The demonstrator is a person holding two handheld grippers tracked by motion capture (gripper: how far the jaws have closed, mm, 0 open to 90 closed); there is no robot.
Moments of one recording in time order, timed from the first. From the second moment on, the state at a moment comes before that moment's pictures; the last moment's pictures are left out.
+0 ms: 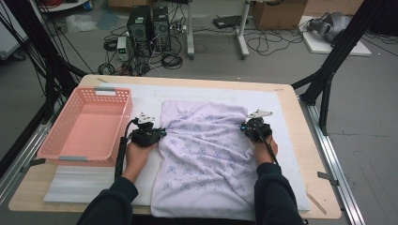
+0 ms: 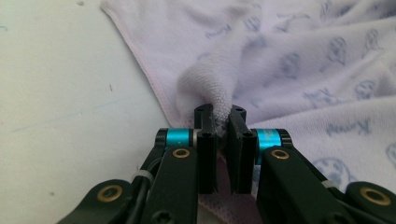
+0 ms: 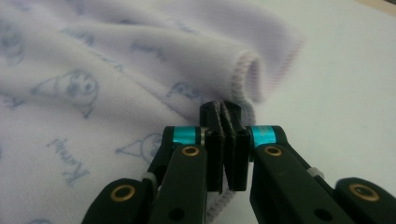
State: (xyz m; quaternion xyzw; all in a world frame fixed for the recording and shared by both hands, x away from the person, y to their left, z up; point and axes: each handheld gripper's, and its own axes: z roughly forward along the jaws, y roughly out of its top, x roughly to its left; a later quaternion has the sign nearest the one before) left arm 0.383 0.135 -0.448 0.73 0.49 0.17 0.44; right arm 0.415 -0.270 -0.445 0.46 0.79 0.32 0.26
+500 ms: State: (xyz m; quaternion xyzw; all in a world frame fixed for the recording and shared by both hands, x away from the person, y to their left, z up) left arm 0.369 0.139 -0.440 0.74 0.47 0.13 0.46; right arm 0.413 -0.308 -0.420 0.50 0.72 0.39 0.28
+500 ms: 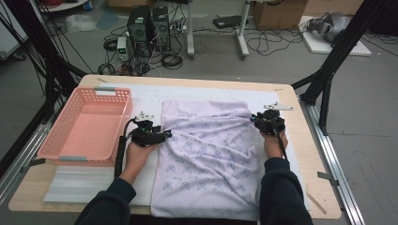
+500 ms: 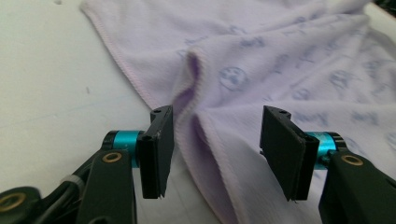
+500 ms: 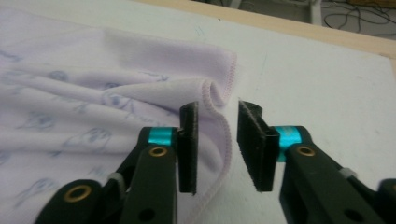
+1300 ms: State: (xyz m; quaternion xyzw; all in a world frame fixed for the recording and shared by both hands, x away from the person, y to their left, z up) left arm 0.357 0.136 -0.447 0.77 0.43 0.13 0.45; right arm 0.362 -0.286 -0.440 0.46 0.80 0.34 0.18
